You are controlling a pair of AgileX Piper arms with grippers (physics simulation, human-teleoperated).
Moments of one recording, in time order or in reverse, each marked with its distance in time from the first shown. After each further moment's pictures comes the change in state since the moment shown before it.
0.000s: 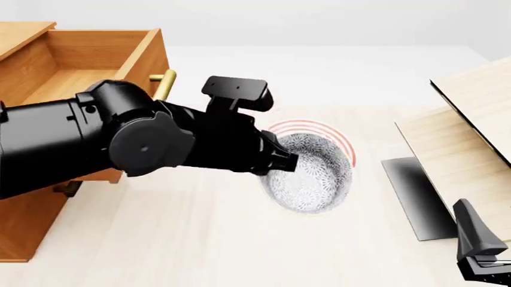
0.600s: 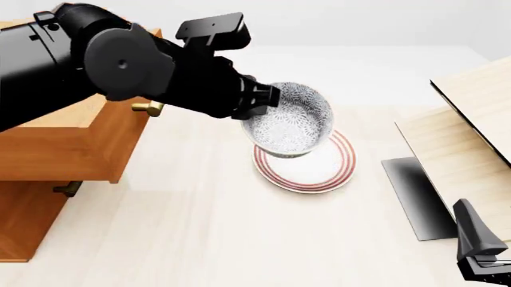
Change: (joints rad) left arm 0.124 0.031 -0.235 0.199 -0.006; right arm 0.000 0.000 0.000 0.000 0.000
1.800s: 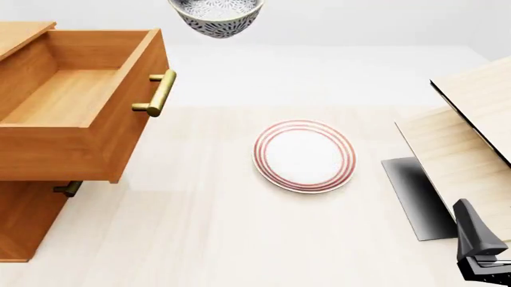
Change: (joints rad) left arm 0.277 0.105 -0.612 0.405 0.051; right arm 0.000 0.000 0.000 0.000 0.000
